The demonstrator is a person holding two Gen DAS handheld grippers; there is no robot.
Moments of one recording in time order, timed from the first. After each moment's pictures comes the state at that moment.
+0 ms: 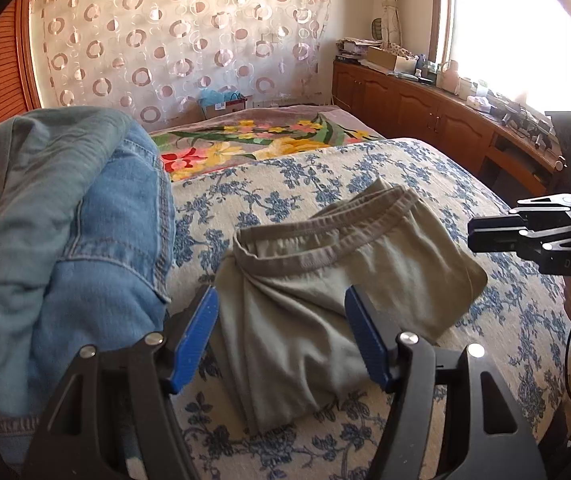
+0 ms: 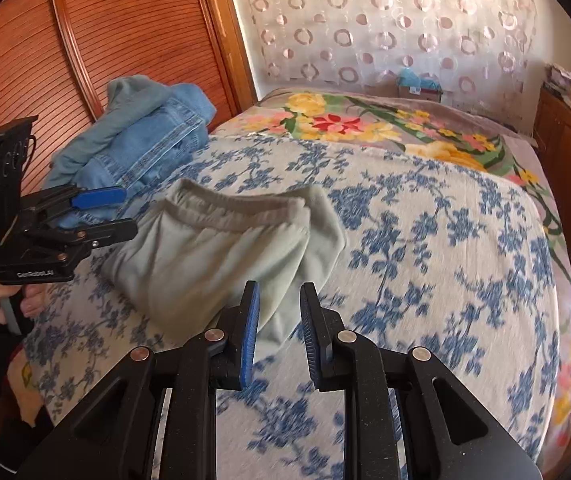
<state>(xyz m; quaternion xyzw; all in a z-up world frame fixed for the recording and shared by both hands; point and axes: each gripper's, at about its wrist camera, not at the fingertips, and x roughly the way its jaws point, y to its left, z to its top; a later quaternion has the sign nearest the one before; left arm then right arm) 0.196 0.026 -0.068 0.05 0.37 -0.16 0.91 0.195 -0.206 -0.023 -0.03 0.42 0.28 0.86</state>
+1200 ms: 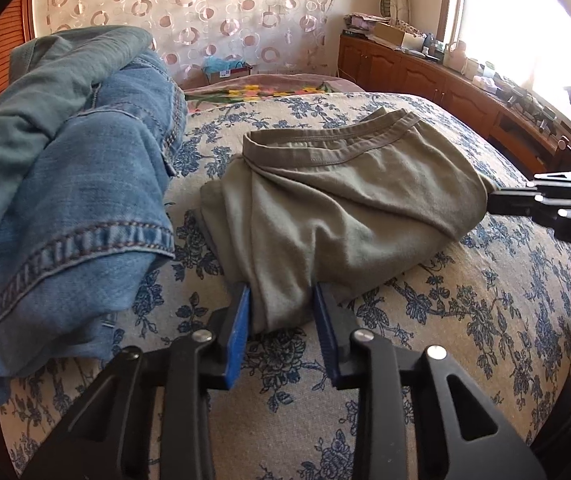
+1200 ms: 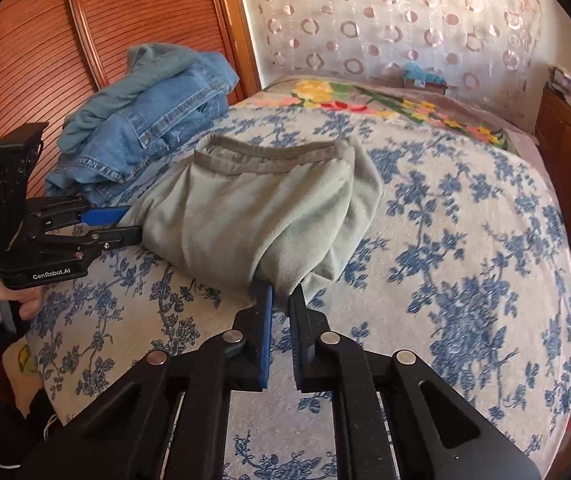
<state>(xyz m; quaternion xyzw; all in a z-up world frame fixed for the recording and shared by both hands) 0.161 0.041 -0.109 0.04 0.42 -0.16 0.89 0.163 -0.195 -0.037 -0.05 0.42 0.27 0.87</state>
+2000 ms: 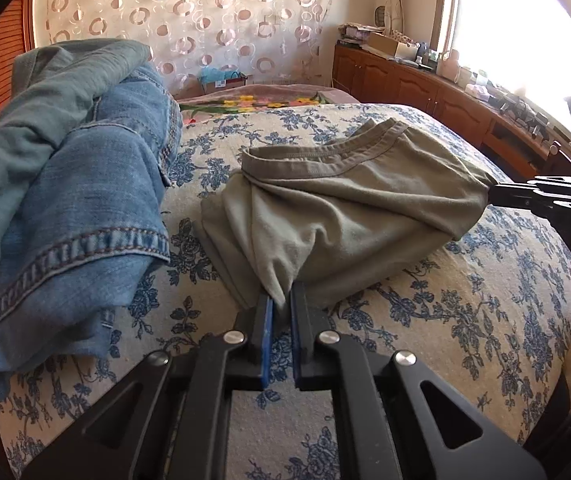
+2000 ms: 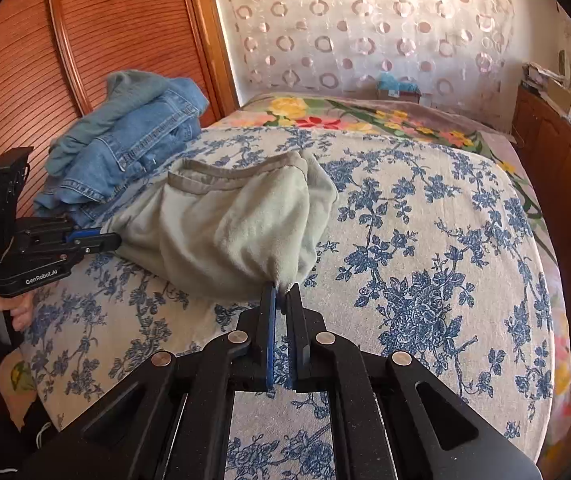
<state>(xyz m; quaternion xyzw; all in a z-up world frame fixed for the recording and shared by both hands) 0.150 0.040 -0.101 0.04 0.40 -0.17 0.90 0.154 -0.222 -0.028 -0.03 0.40 0.24 0.88</state>
